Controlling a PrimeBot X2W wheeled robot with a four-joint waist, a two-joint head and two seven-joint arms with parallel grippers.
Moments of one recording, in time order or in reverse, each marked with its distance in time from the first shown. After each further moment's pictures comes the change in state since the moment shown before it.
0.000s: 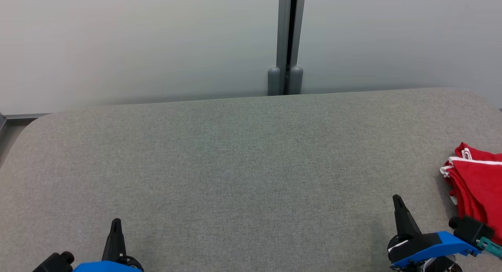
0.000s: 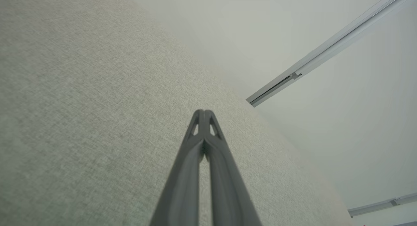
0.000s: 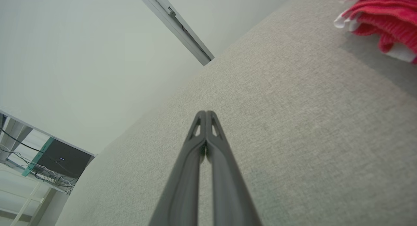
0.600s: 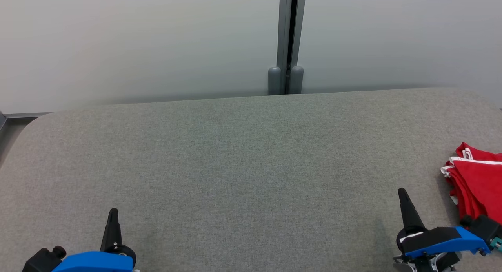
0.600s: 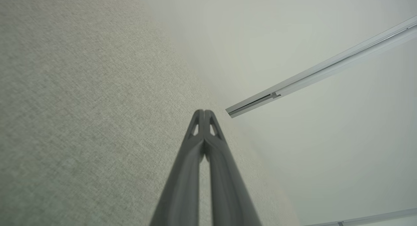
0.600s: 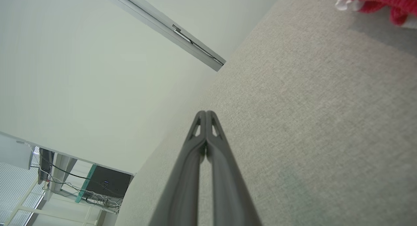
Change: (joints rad) left arm -0.032 -0.004 0.023 -0.032 -0.207 0.000 0.060; right arm 0.000 0.000 -0.022 -0.058 0.233 0.000 0.061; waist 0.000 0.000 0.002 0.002
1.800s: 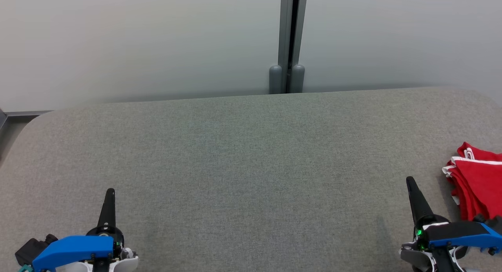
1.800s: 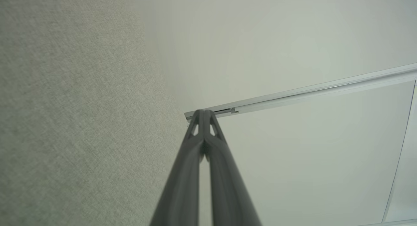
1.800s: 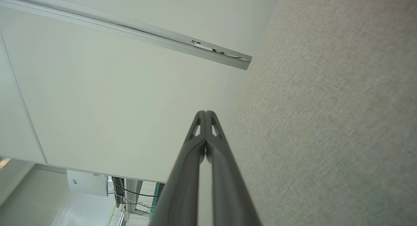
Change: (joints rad) left arm -0.056 -0.005 0.033 -0.052 -0.320 0.000 0.095; right arm 0.000 -0.001 -0.035 -0.087 0.363 0.000 0.092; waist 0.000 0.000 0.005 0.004
